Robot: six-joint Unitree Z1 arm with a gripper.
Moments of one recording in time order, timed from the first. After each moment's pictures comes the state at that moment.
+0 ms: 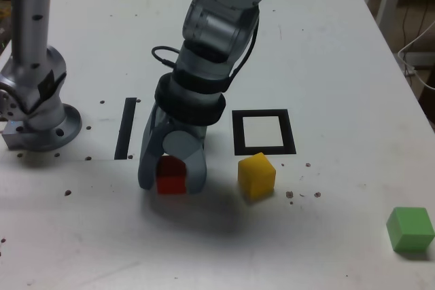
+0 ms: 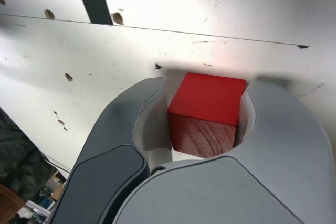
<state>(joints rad) -0.29 1.96 -1.16 1.11 -0.25 -0.28</state>
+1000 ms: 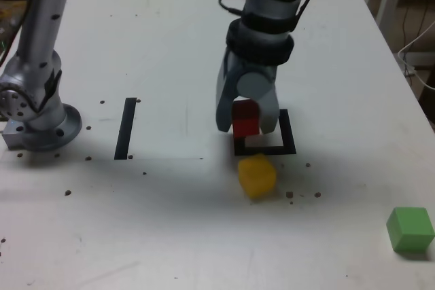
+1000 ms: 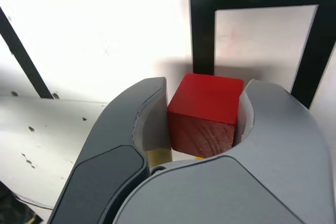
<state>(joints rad) -0.06 2.07 -1.56 1.30 -0.06 -0.02</state>
